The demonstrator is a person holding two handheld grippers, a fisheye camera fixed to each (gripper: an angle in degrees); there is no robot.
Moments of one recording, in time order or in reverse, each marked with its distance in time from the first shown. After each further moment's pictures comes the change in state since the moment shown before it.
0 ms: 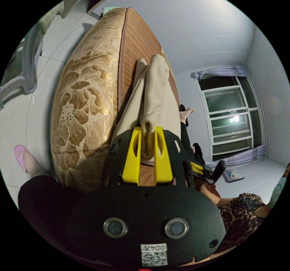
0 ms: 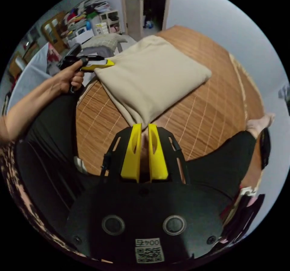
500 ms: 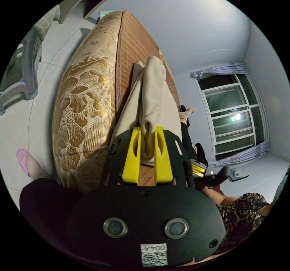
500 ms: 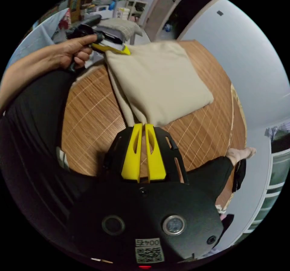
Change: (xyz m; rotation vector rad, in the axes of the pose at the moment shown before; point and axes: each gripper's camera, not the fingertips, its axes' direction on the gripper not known) left arm 0.012 -0.008 0.001 0.033 -0.021 0.036; right arm -0.011 -0.026 -0.015 -0.006 0.177 -0.249
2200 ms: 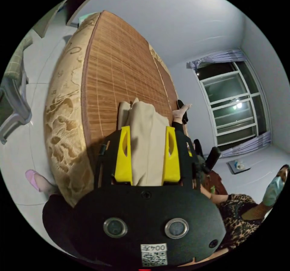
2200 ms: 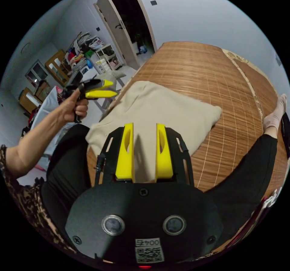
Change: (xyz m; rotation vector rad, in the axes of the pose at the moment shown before) left arm 0.198 -0.041 0.134 -0.101 -0.006 0.073; right arm 0.258 -0.011 -0.065 0.241 -0.413 0.487
